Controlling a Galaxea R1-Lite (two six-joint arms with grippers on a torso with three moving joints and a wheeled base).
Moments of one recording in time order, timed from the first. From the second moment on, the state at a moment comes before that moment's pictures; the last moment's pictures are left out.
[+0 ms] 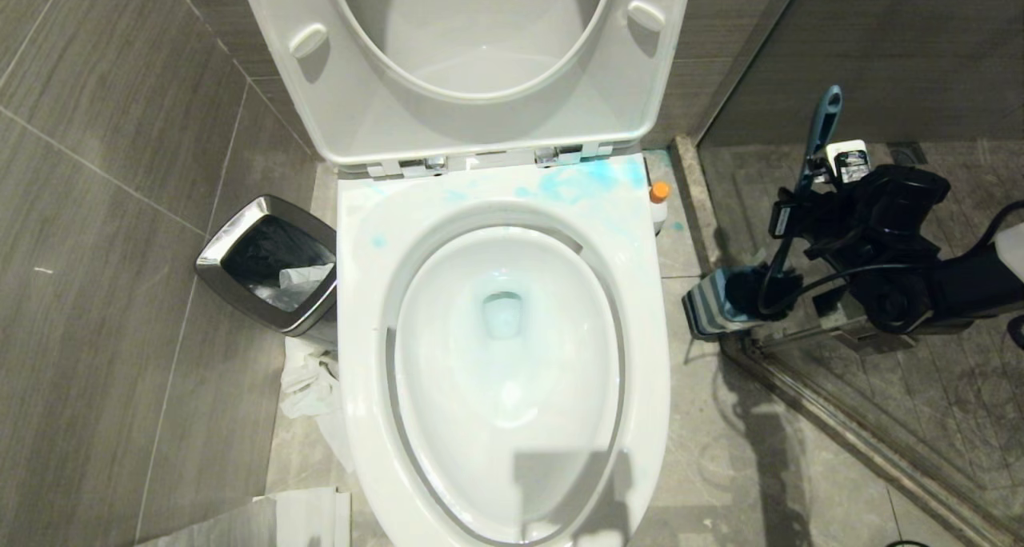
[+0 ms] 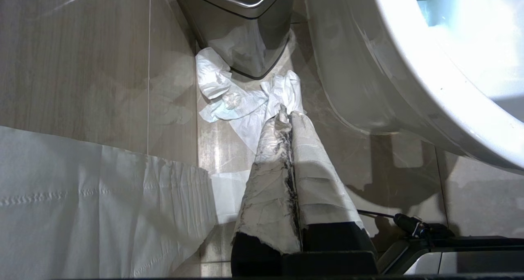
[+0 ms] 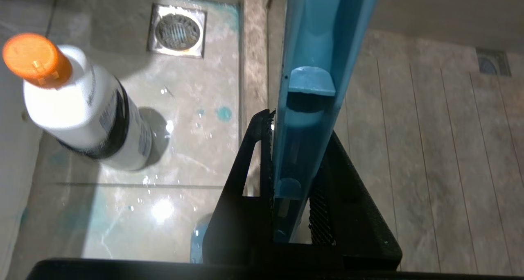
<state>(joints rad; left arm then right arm) 0.00 0.00 0.00 0.00 0.00 0.00 -0.05 2.16 -1.33 -0.95 -0.07 -0.17</state>
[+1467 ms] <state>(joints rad) 0.00 0.00 0.00 0.00 0.00 0.00 0.00 2.28 -1.35 -1.10 -0.07 -0.17</state>
